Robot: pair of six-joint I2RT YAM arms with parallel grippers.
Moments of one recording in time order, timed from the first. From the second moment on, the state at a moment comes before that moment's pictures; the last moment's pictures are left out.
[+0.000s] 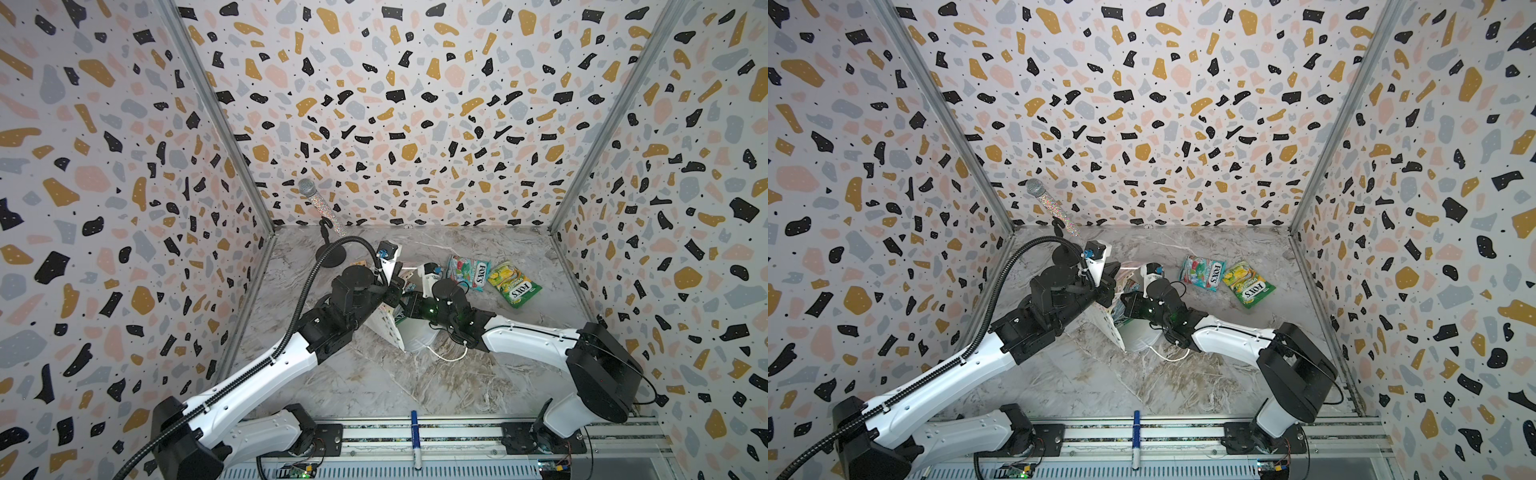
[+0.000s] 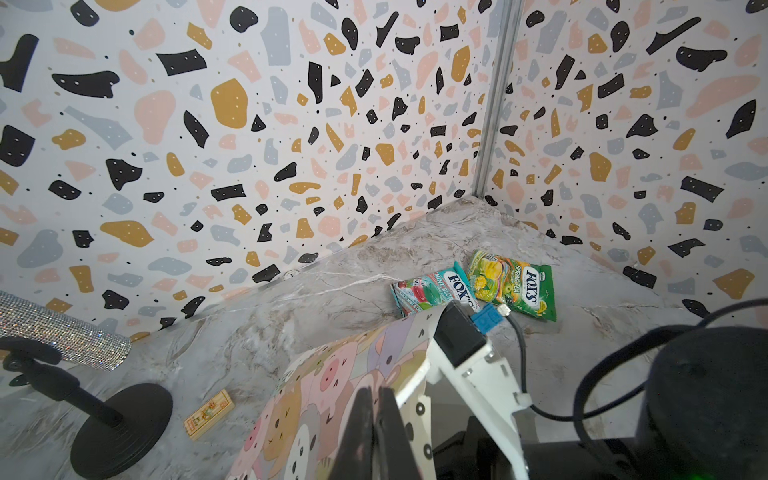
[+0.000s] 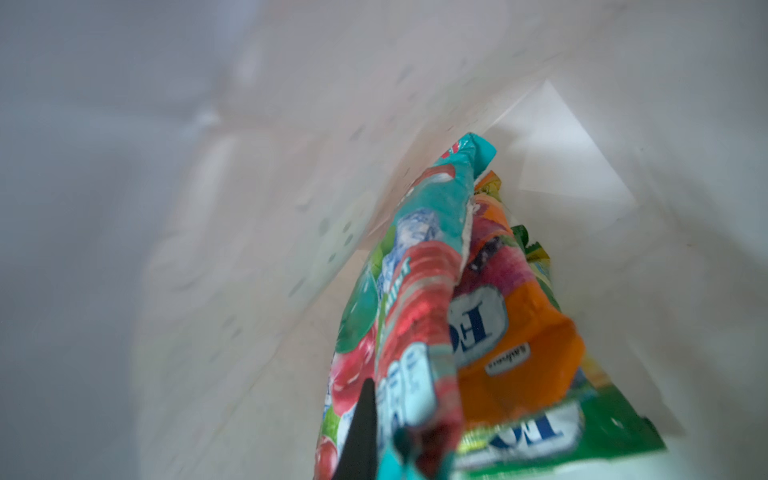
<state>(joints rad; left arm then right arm) -0.76 1.11 0.99 -0.09 -0.19 -0.01 0.86 1.55 0.91 0.30 -0.08 0.84</state>
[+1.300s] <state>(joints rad) -0.76 1.11 0.99 -0.09 -0.19 -0.01 0.75 0.99 1.08 -0.39 -0.15 0.33</state>
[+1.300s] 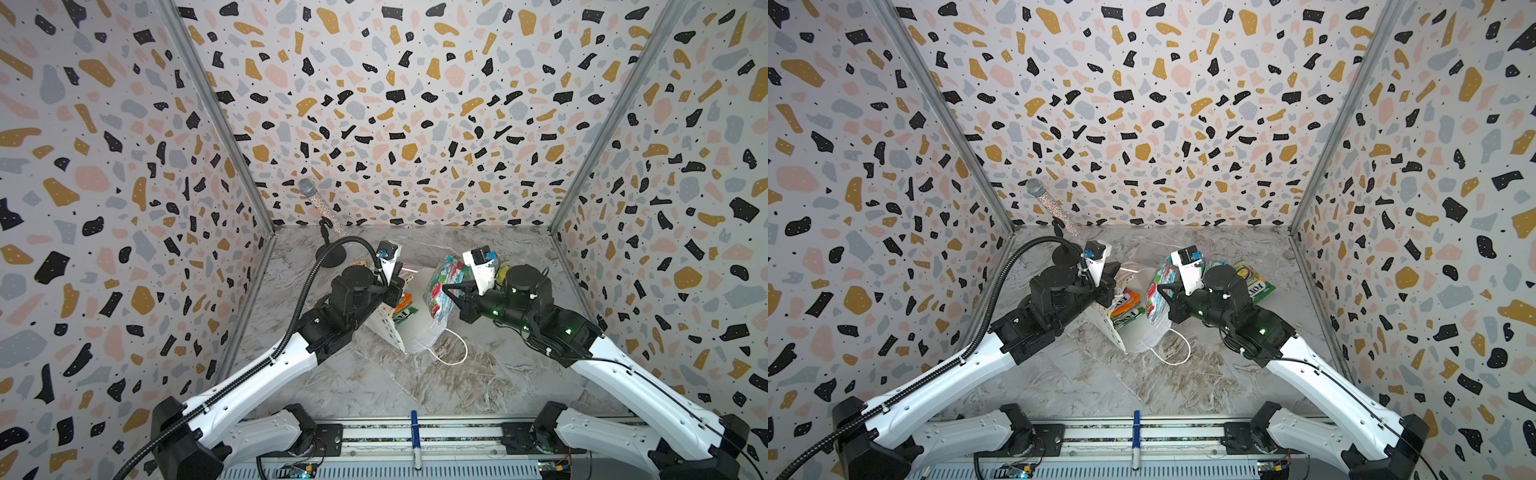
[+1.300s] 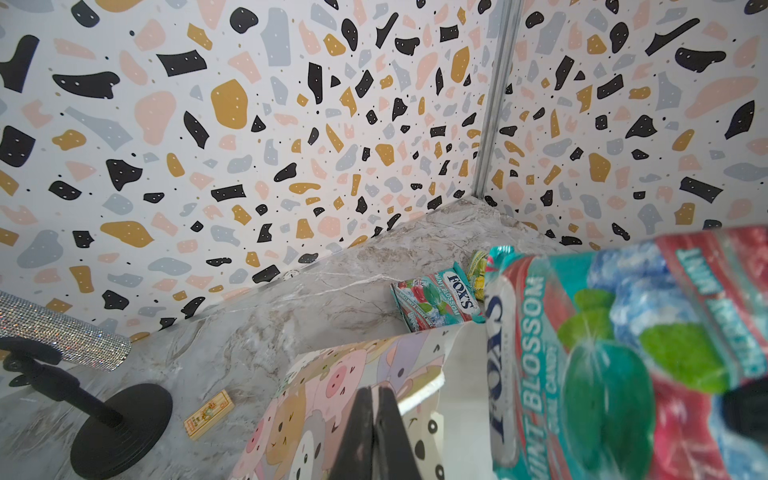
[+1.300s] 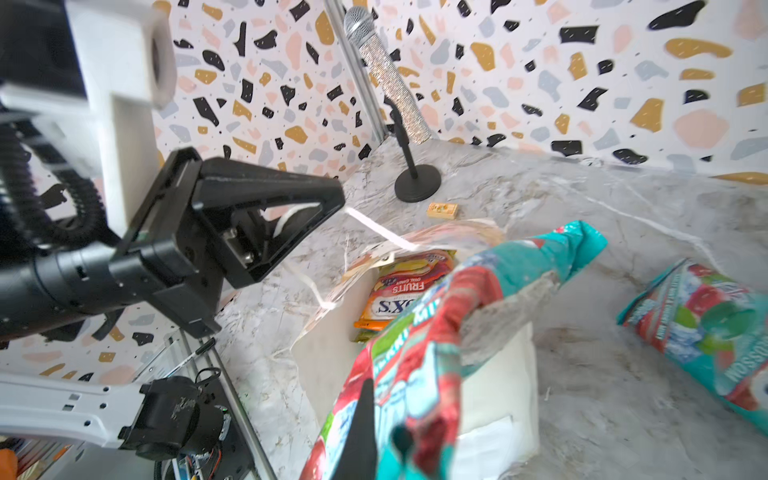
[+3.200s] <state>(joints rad) -0.76 1.11 0.99 -0.09 -0.17 -0.01 0.22 1.52 0.77 -0.13 -0.56 0.20</state>
